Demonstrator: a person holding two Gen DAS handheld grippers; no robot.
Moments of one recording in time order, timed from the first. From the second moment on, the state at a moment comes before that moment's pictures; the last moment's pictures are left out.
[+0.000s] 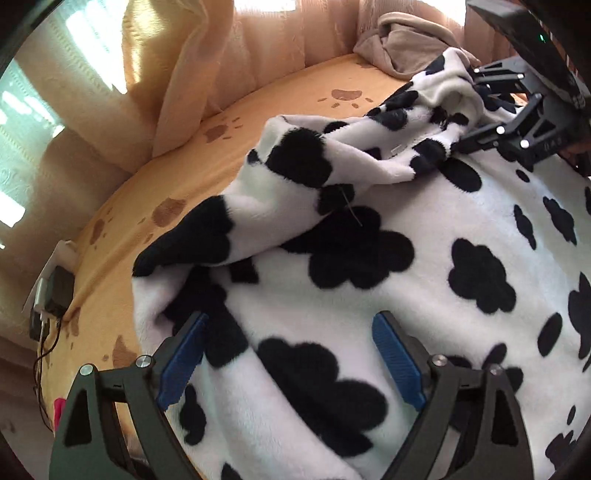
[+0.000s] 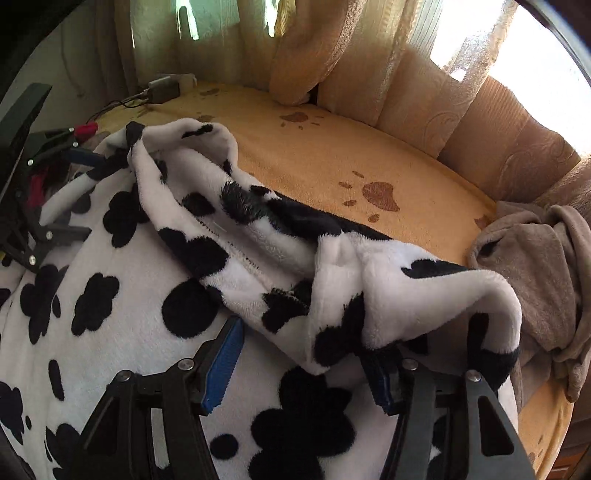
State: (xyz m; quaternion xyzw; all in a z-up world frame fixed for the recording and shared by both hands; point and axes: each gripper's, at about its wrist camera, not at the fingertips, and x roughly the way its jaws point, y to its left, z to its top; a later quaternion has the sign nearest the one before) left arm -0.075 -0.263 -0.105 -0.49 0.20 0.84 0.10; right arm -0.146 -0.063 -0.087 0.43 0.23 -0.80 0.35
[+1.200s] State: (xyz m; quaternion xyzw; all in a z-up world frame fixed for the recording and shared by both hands) left arm -0.147 -0.313 -0.060 -0.45 0.02 0.89 -0.01; right arm -0.196 -0.053 -0.050 0.42 0.08 -0.86 0.29
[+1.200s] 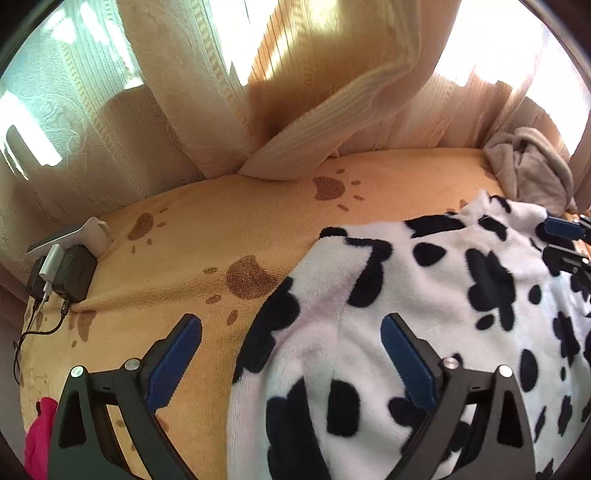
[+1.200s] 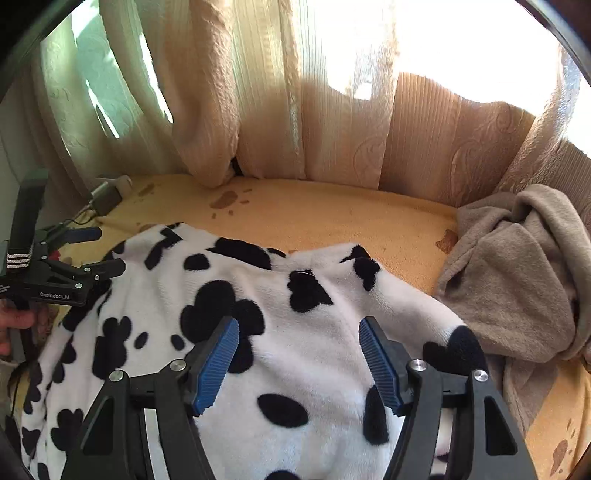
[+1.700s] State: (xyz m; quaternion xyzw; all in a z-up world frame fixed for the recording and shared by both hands) left arm 0.018 -0.206 -0.072 -0.46 0.07 0.87 0.13; right arm -0.017 -0.031 -0.063 0.46 0.06 -0.83 0.30
